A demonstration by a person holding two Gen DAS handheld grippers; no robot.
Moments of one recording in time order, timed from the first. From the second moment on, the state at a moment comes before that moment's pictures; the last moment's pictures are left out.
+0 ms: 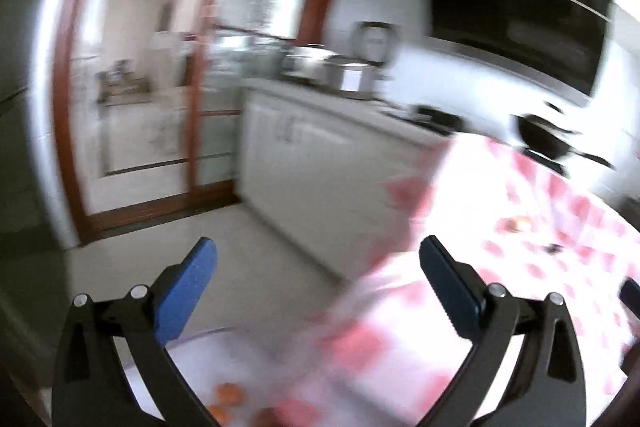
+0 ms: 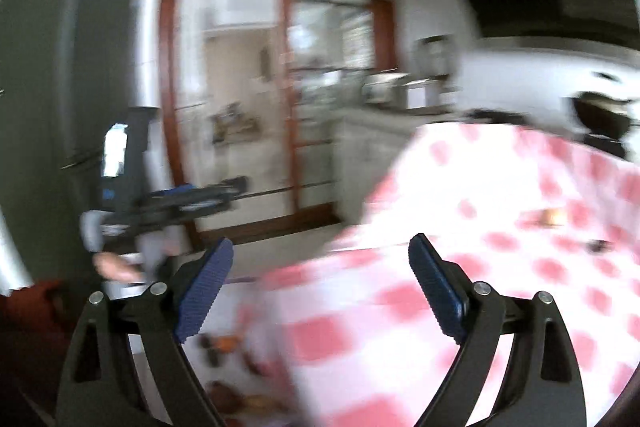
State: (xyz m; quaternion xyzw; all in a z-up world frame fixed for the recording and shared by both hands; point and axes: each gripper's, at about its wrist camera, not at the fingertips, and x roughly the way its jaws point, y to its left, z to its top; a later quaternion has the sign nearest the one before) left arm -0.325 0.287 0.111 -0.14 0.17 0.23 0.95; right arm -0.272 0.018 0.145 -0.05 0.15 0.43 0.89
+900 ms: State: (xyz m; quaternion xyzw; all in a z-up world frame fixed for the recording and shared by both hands) left arm 0.093 0.098 0.031 -0.26 0.29 0.13 0.91; right arm -0.061 -0.211 0.055 0.17 0.28 0.12 0.94
